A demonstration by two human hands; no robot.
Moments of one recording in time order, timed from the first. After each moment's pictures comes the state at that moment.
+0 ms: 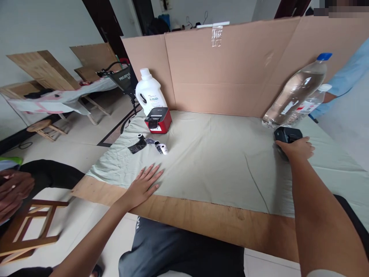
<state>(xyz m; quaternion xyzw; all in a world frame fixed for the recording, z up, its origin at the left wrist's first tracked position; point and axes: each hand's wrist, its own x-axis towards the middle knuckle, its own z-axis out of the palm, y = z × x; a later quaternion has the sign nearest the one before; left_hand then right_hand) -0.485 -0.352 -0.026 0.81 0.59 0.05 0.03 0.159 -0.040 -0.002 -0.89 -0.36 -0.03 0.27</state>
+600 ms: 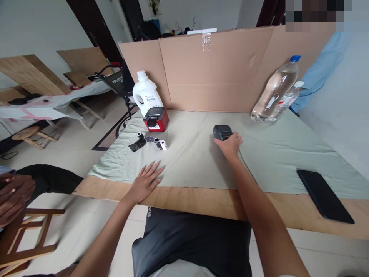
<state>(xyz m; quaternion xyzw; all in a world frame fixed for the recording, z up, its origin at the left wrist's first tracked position) -0.480 -0.366 -0.021 0.79 0.61 0.07 0.06 -0.087 -0.146 0.009 -0.78 -0.50 0.09 0.37</state>
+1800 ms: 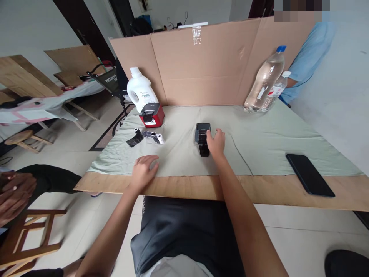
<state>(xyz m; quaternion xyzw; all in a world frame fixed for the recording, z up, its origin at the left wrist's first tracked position) -0.449 -0.359 0.014 0.73 0.65 0.23 0.03 -0.126 -0.196 0.003 -0.69 -0.52 0.19 0.46</state>
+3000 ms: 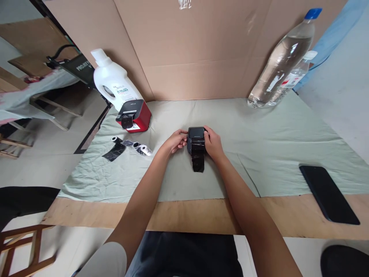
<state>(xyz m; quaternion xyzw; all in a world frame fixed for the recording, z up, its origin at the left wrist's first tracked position) -0.303 -0.119 0.021 0.39 0.54 0.34 0.66 -0.105 -0.131 -0.021 -0.55 -0.66 0.21 0.47</state>
